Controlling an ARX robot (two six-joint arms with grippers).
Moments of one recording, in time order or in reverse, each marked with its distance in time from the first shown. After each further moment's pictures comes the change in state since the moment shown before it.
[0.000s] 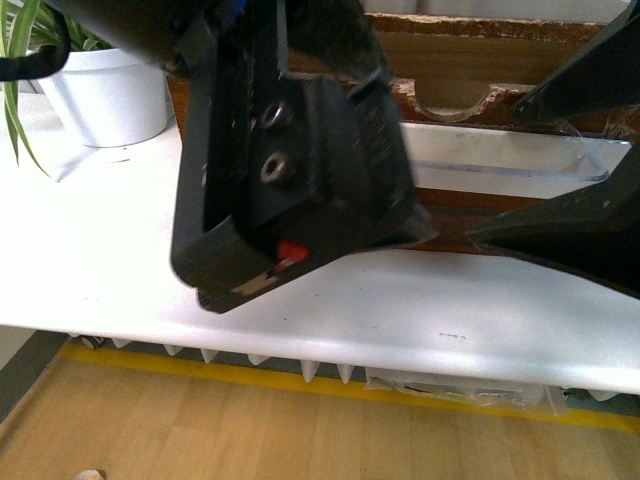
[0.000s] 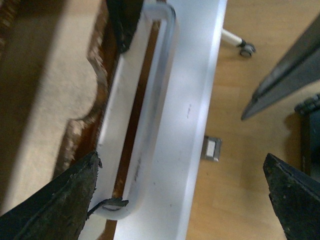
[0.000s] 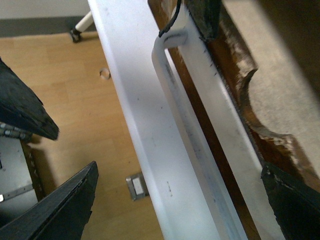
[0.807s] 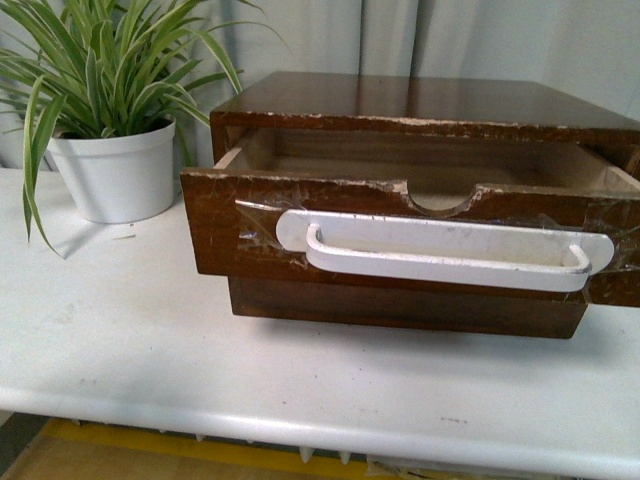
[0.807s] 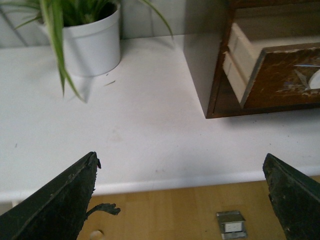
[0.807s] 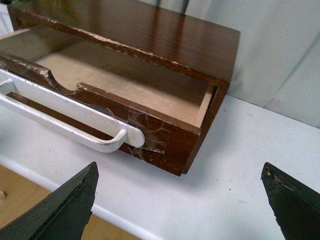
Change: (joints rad) left arm 0.401 -0.864 -0.773 0.362 -0.409 -0.836; right arm -0.227 -0.887 -0.580 0.280 0.376 0.621
